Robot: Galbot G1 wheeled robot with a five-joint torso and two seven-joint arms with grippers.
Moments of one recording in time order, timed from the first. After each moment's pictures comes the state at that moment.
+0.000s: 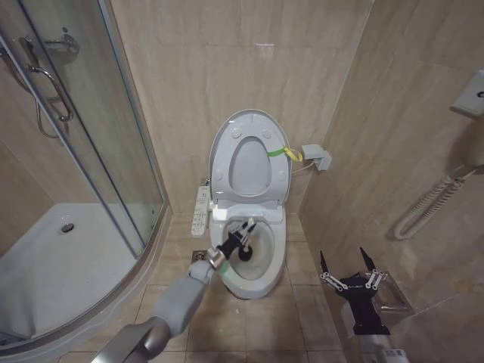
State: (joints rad) left arm 0.49 -1.47 0.19 -0.72 -0.44 -0.78 0.46; right arm -1.75 1.33 0.65 2.08 -0.03 0.42 0.18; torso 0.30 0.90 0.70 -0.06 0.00
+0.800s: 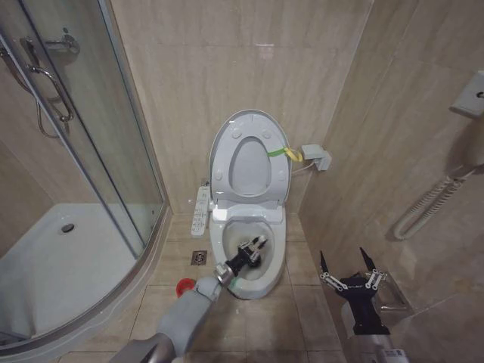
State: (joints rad) left arm 0.52 -1.51 0.22 -0.57 -0.42 -0.81 0.49; right arm -1.75 1.33 0.65 2.08 -0.03 0.42 0.18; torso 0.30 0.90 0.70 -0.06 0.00
